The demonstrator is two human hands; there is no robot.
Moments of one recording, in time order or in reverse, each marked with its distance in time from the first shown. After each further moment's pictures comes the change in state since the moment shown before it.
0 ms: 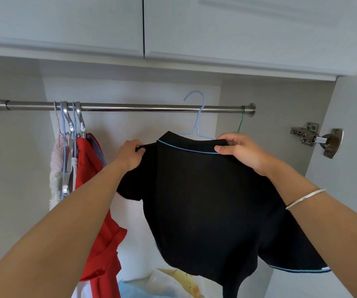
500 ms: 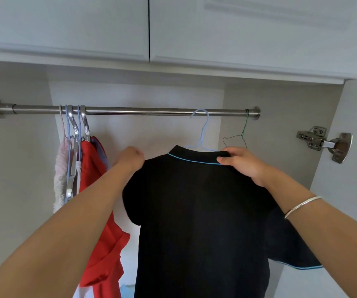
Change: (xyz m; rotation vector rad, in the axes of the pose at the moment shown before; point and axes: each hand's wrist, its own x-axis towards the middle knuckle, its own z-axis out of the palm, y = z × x) left_hand 0.000 0.000 -0.006 0.034 0.009 -0.251; right_hand 0.010 0.016 0.014 -0.032 0.044 0.193
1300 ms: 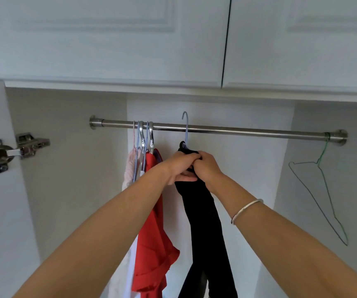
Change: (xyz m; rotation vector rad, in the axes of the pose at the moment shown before) left_hand -0.037 0.027 -0.056 -0.676 -0.223 -0.170; right_hand 0.052 -0.117 0.175 0.332 -0.124 -0.181
